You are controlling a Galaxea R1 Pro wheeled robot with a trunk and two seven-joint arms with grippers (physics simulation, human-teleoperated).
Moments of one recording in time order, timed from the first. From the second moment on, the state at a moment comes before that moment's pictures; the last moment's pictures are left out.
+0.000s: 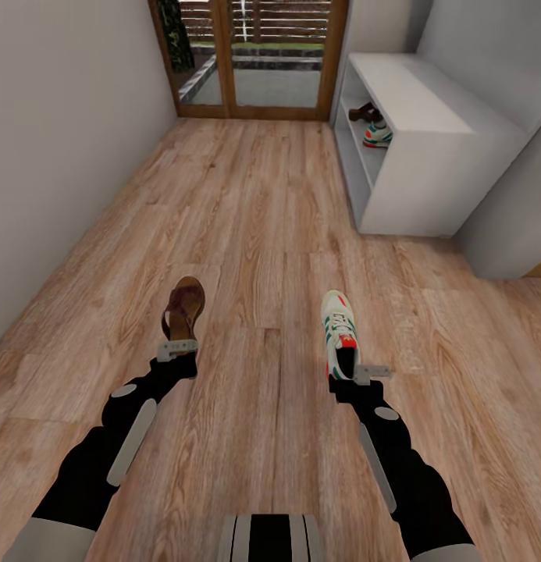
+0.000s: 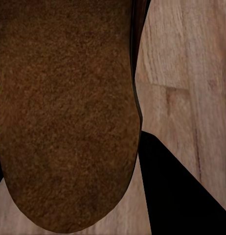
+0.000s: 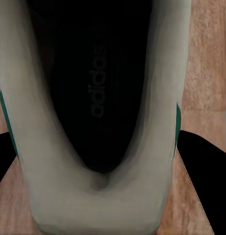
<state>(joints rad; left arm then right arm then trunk) -0.51 0.09 -0.14 -1.38 0.33 0.49 0.08 -0.43 0.07 0.07 -1.31 0.00 0.48 -0.16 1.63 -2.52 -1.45</state>
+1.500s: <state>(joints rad) -0.51 0.09 -0.14 -1.35 0.34 0.49 0.08 -0.43 0.07 0.11 -1.32 0.00 0.48 -0.16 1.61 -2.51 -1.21</state>
